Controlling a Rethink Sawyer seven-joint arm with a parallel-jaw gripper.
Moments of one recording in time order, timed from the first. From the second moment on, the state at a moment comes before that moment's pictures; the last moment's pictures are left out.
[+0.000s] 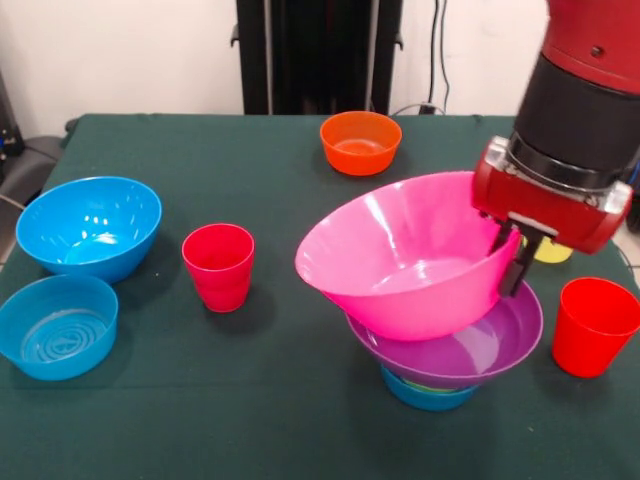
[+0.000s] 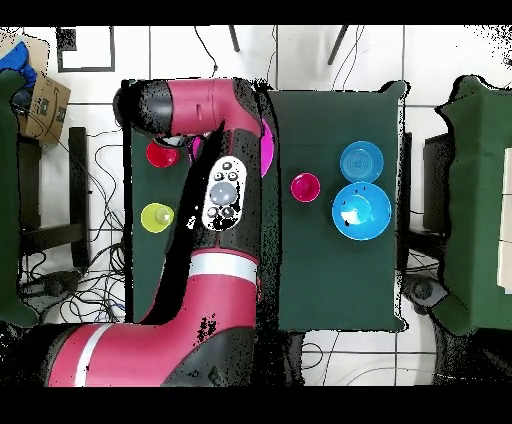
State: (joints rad) arm 0.09 -0.29 -0.21 0.85 0.03 0.95 2.28
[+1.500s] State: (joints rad) arm 0.17 -0.15 -0.35 0.54 0.17 1.04 2.52
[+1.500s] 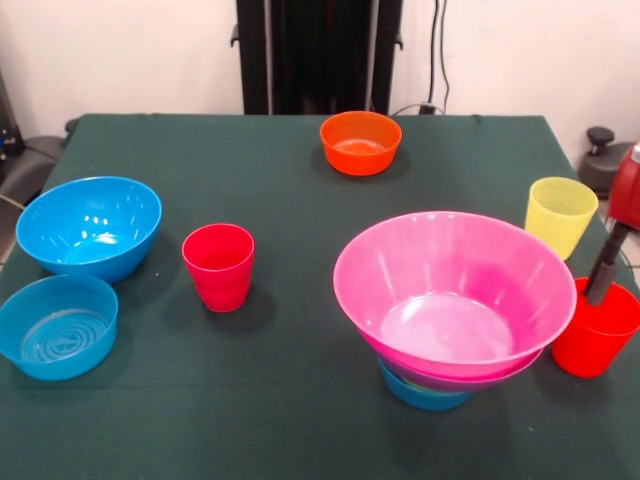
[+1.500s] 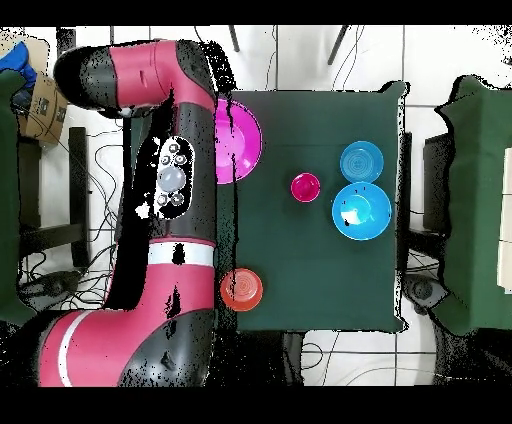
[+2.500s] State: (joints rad) arm 0.08 -0.53 -0.24 1.13 0.17 0.73 2.52
